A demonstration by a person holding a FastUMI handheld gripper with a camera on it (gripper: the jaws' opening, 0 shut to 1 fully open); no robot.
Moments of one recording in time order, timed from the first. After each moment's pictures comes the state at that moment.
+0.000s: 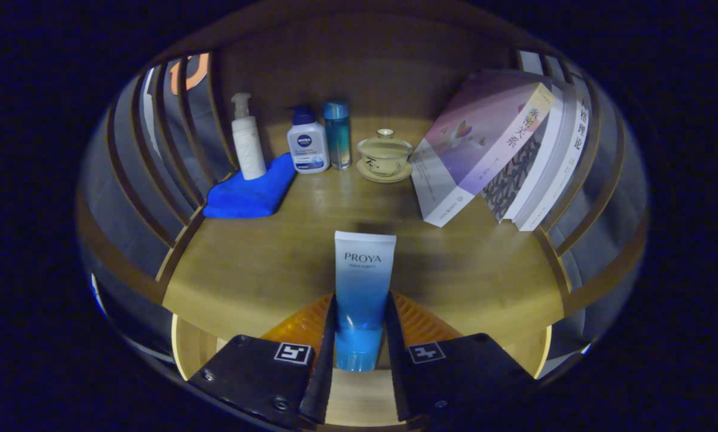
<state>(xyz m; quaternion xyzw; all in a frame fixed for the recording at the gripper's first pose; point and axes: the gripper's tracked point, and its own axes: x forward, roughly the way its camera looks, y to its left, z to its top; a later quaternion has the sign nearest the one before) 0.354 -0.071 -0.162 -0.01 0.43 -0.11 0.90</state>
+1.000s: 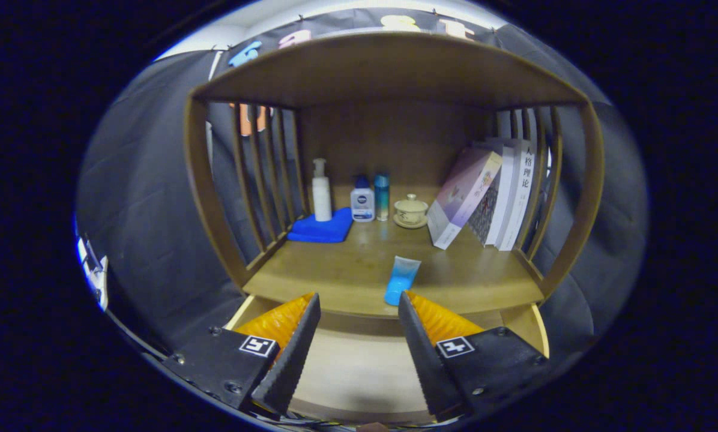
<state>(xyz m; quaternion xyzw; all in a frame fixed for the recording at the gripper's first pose) 0.205 0.020 -0.080 -0.02 0.25 -0.01 0.97</state>
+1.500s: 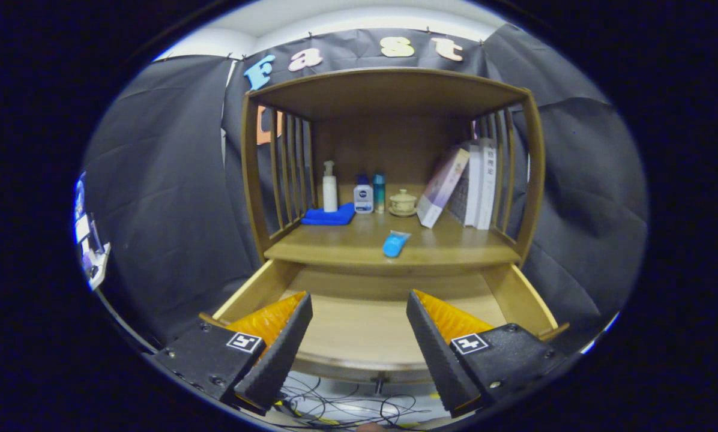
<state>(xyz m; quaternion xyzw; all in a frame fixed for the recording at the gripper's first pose) 0.083 0.011 -0.132 -0.02 0.22 -0.03 0.97</state>
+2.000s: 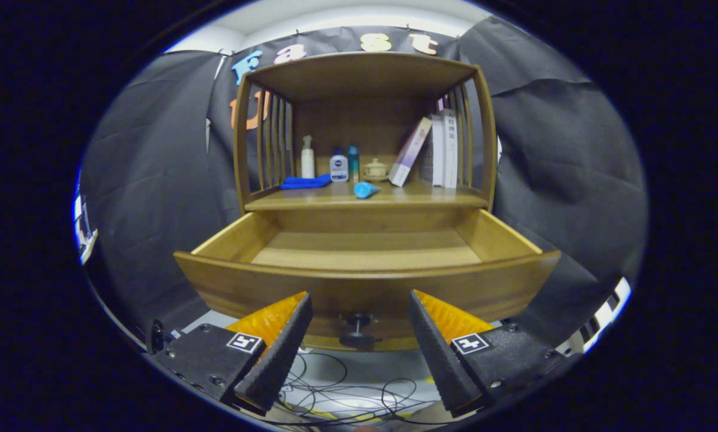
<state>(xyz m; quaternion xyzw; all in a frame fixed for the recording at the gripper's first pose) 0.021 -0.018 -0.228 -0.01 0.23 -0.09 0.97</state>
